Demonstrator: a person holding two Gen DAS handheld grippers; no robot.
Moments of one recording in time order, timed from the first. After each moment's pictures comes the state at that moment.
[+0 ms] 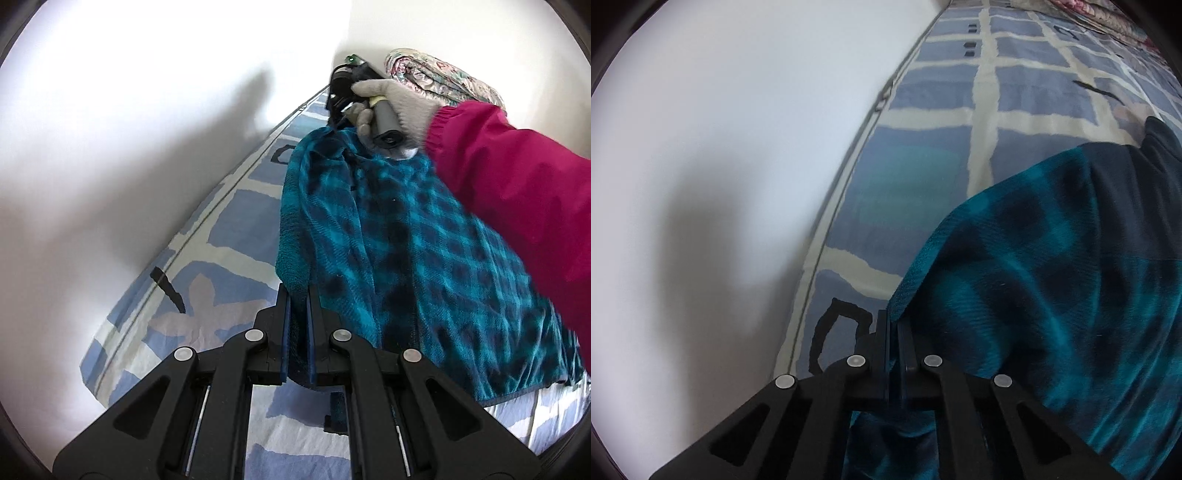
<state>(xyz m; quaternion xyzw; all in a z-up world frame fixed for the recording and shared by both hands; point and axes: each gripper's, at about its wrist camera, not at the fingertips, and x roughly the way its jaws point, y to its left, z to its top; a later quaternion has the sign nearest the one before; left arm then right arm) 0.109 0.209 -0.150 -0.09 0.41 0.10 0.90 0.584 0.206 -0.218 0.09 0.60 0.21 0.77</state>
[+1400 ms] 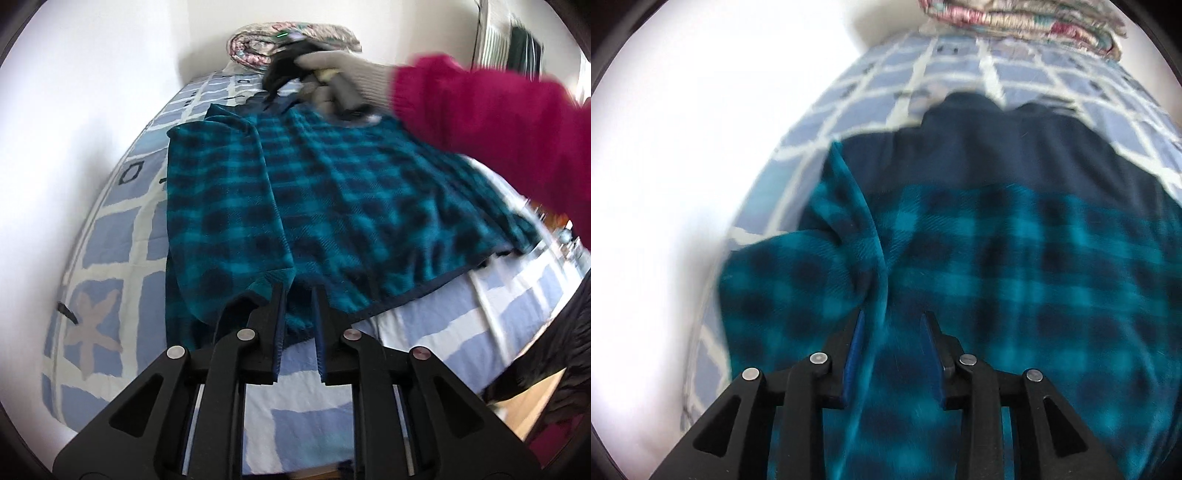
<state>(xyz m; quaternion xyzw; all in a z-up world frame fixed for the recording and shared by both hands) 0.058 0.054 -0.150 0.03 0.42 -0.13 0.90 0.486 -0.056 -0.186 0.09 0.55 0.18 0.81</state>
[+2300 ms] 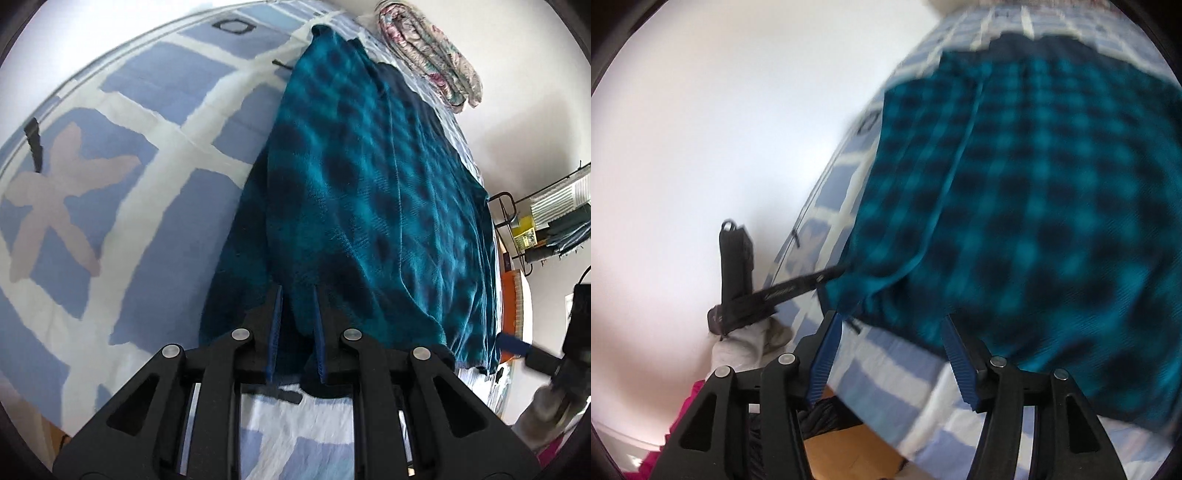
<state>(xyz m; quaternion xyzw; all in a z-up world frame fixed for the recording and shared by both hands) 0.126 0.174 -0.234 -0.28 0.53 -0.04 0.80 0.163 -0.096 -0.166 0.15 0.58 0.34 0.73</state>
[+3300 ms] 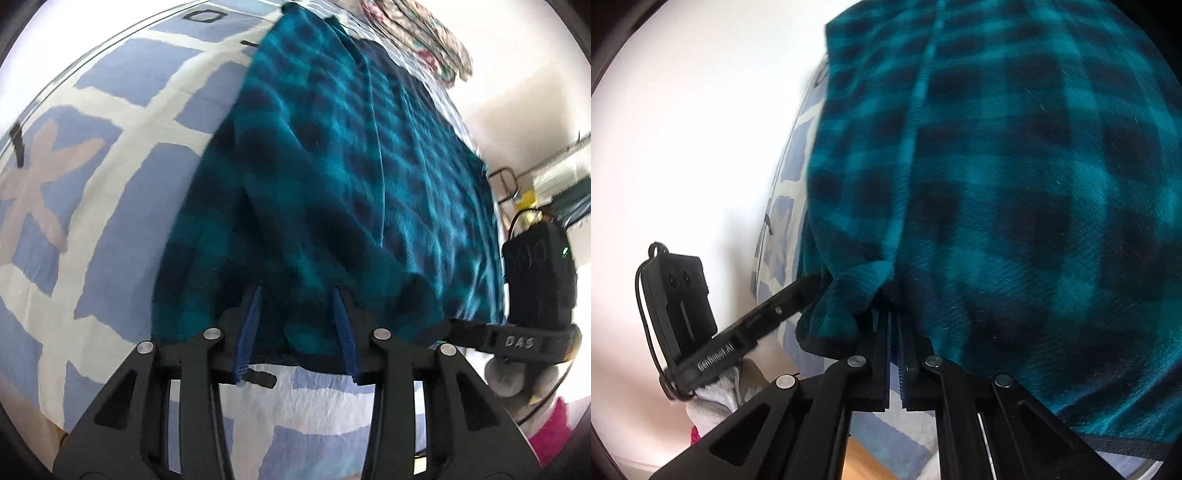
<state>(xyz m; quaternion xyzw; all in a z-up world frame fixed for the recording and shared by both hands) 0.121 0.136 -0.236 -0.22 0.55 -0.06 0.80 0.188 -0.064 -0.264 0.21 0.66 0.32 0.65</state>
